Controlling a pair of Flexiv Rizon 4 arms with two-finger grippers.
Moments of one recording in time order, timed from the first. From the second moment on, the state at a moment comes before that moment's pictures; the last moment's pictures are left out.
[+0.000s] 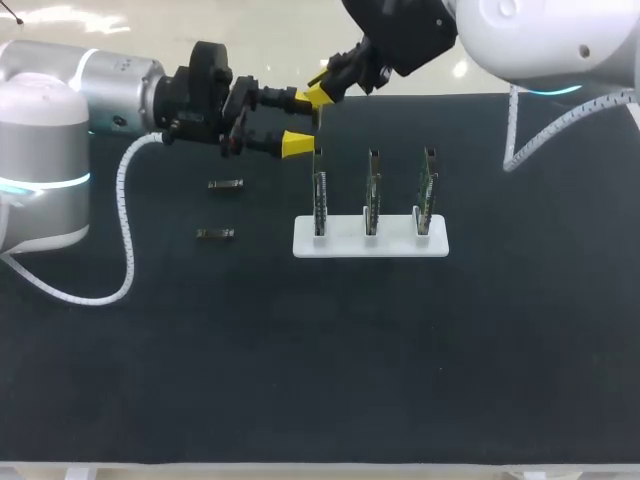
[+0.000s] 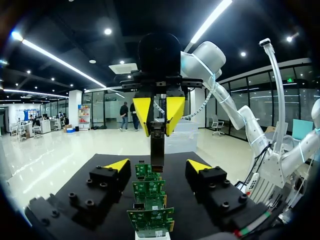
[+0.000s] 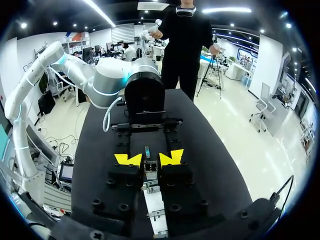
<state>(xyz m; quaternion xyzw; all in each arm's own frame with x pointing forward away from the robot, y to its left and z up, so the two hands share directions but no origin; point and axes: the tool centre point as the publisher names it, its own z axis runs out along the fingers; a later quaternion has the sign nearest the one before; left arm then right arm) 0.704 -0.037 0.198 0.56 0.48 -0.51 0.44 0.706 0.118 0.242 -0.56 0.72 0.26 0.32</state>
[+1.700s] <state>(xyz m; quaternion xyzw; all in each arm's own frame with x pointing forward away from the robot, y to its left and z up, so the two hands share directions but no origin) 0.737 0.115 0.196 0.65 0.58 -0.34 0.36 0.730 0.137 0.240 -0.59 0.69 0.27 0.30</state>
